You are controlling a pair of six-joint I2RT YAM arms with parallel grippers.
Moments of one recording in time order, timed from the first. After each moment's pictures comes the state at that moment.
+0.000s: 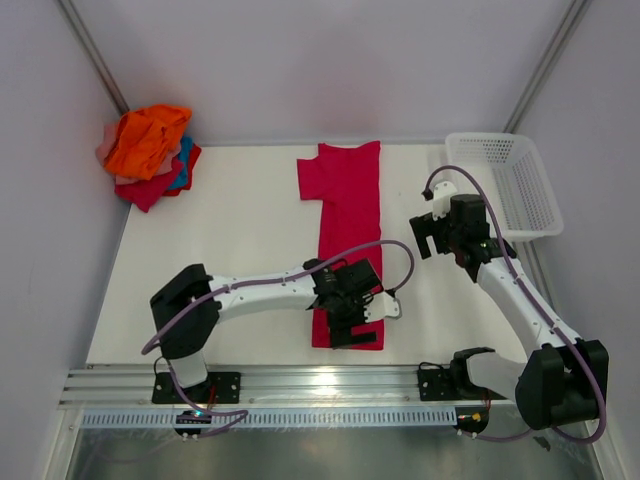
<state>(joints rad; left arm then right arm) -1.17 1.75 1.27 -0.72 0.20 0.32 0.15 1.14 0.81 -0.37 0.03 -0.27</state>
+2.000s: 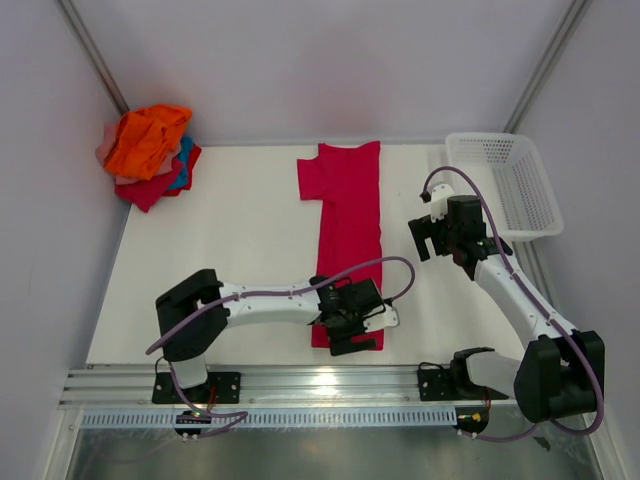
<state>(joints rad) -1.24 1.78 1.20 -0.63 0.02 0.20 0.15 1.17 0.80 -0.37 0.04 -0.27</state>
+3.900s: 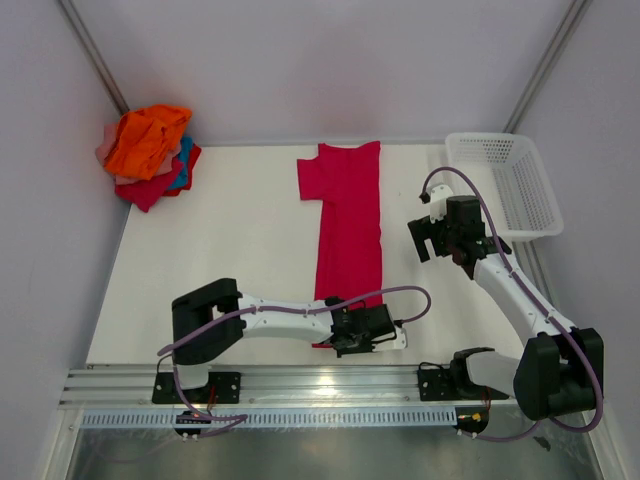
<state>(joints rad) -1.36 1.86 1.19 -0.58 -0.12 0.21 0.15 1.19 0.80 -0.37 0.04 -0.27</state>
